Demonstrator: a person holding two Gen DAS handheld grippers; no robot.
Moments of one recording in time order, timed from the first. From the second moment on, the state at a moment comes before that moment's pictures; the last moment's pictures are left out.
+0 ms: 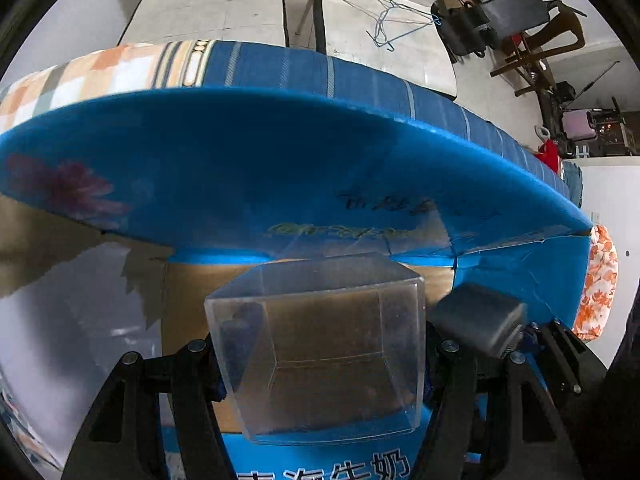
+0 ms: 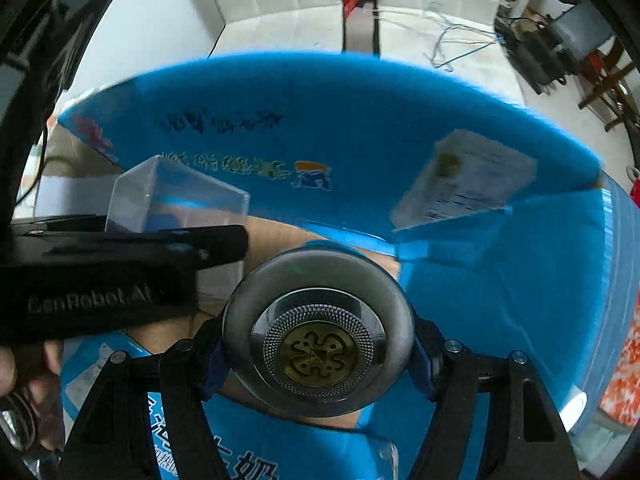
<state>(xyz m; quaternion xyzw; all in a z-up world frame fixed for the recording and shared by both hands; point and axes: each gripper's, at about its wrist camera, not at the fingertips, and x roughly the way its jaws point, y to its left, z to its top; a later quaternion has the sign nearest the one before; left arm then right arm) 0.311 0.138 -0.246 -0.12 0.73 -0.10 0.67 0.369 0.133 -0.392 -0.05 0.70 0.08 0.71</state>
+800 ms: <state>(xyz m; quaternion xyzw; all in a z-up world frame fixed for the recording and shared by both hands) 0.303 0.129 -0.210 -0.07 0.72 -0.07 0.68 0.391 0.127 -0.395 -0.04 0.71 0.03 0.70</state>
